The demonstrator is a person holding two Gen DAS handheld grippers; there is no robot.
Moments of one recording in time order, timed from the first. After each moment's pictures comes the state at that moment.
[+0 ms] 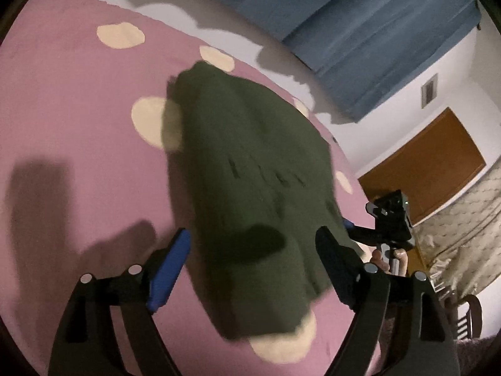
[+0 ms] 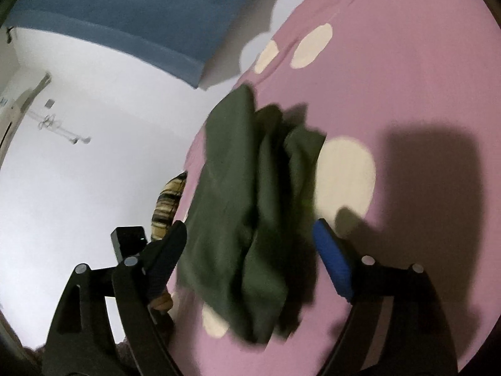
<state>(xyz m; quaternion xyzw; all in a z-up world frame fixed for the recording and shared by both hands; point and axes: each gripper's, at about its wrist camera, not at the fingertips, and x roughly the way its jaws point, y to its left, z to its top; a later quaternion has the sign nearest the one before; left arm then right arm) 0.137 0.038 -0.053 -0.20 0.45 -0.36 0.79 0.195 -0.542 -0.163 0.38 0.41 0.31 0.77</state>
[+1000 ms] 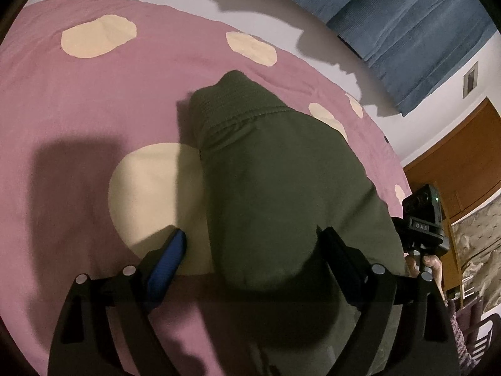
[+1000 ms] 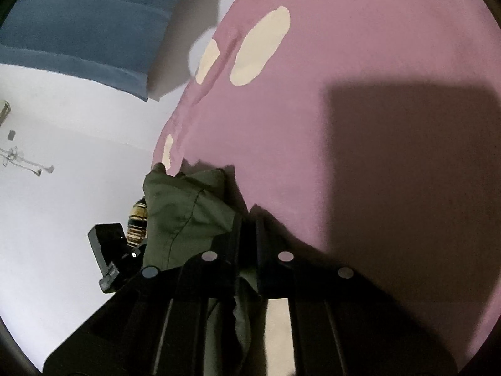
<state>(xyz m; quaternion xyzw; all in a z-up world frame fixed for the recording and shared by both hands) 0.245 -0.007 -0.091 -0.14 0.49 -0.30 0.80 0.311 -0.530 -0.200 0.39 0.47 0.25 0.75</state>
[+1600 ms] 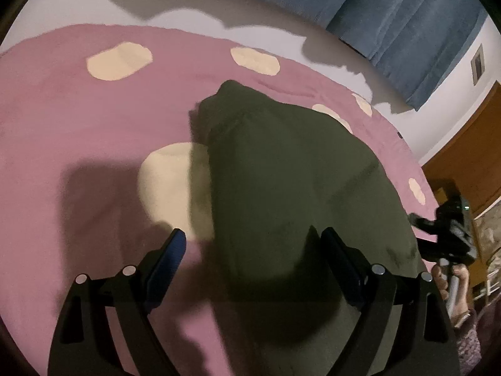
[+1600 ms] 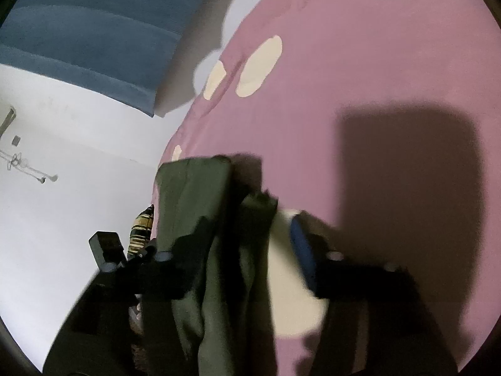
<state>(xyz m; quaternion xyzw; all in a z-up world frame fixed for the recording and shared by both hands) 0.206 -0.007 -0.065 -0.09 0.47 -0.25 0.84 0.260 -0.534 -0.179 0.40 0.42 0.22 0.78</state>
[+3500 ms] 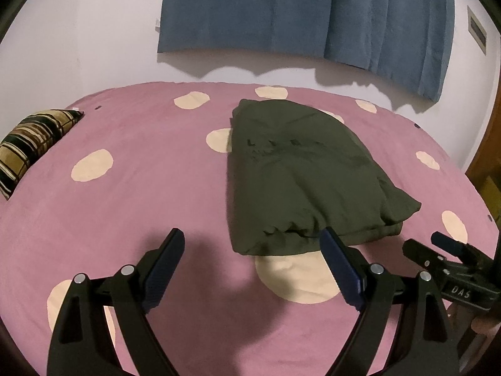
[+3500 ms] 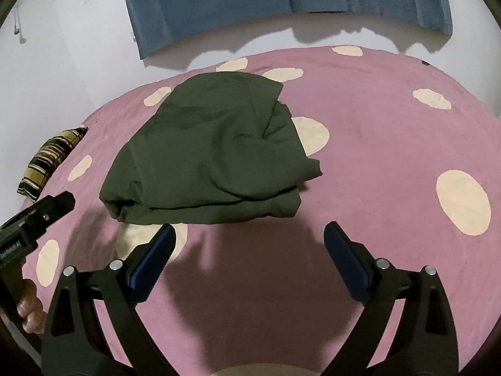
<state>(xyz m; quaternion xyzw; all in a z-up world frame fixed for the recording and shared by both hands) -0.033 -0.018 -0.013 0.00 0.36 -0.10 0.93 0.039 -0.411 -0.124 0.09 0.37 0.06 0.92</state>
